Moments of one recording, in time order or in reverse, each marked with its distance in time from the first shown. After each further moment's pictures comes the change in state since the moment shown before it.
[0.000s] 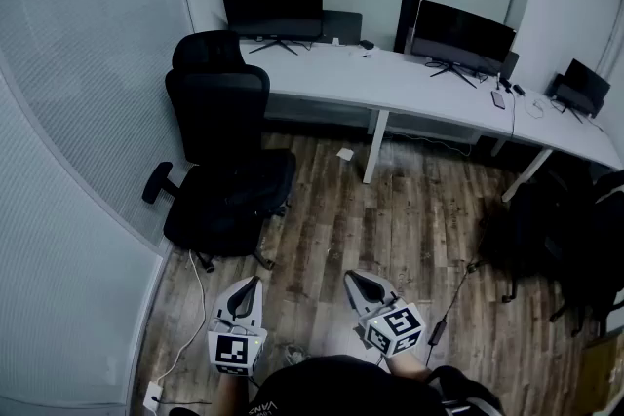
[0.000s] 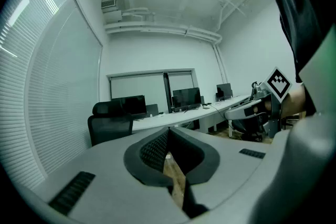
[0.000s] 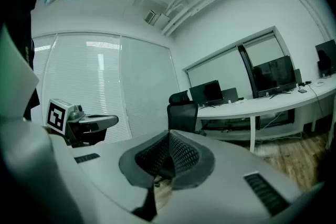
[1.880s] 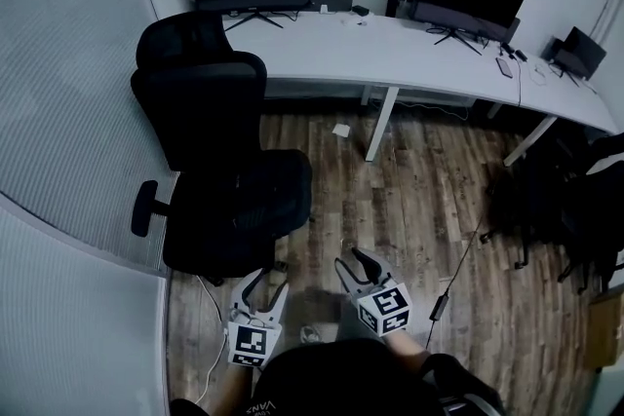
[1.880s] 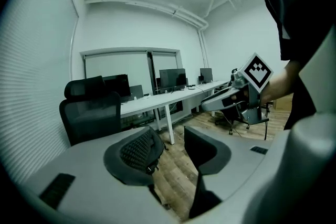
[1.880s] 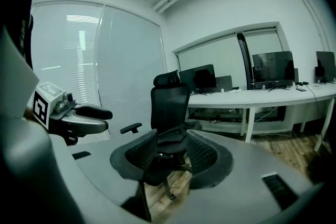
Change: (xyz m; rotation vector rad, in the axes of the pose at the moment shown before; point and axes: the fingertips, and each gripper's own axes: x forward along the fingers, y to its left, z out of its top) left arm 0.184 0.175 -0.125 0.076 0.153 -0.288; right arm 0.288 -0.051 -0.052 -0.024 0.145 -0.185
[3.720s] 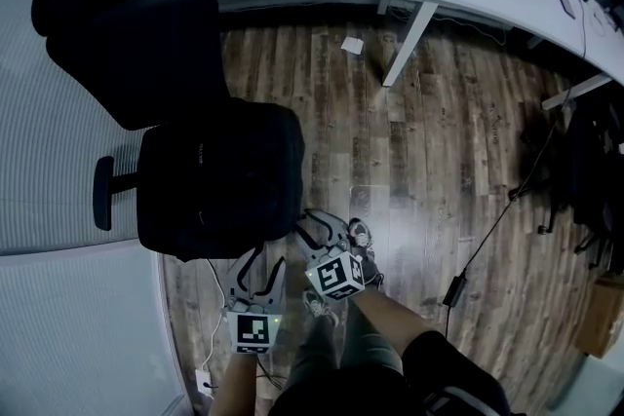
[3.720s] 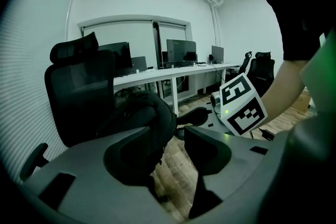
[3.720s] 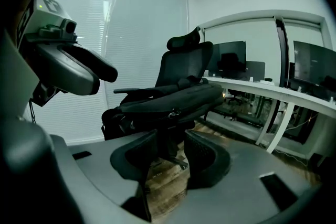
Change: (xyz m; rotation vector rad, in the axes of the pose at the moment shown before) left arm 0.256 0.050 -0.157 -0.059 0.214 0.029; right arm 0.298 -0.114 -0.179 -0.287 0.155 0.154
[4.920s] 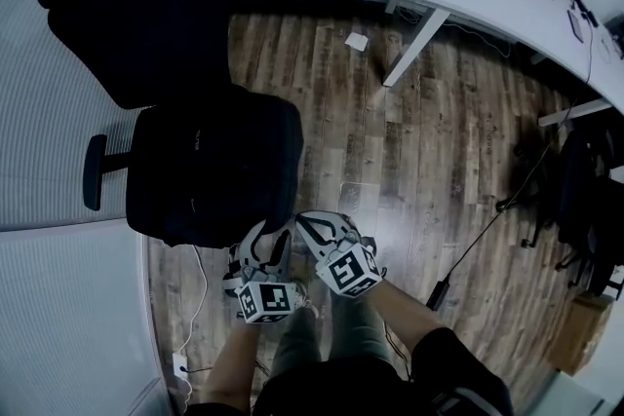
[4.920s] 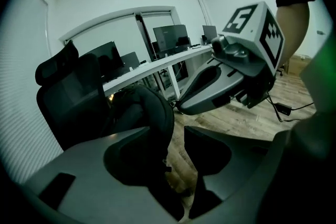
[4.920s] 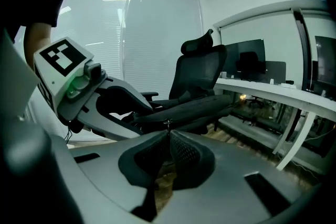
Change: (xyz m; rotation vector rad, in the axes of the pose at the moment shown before) left arm 0.063 -0.003 -0.014 0.215 0.140 0.062; right arm -0.022 -0.008 0.032 -0.064 -0.006 0.231
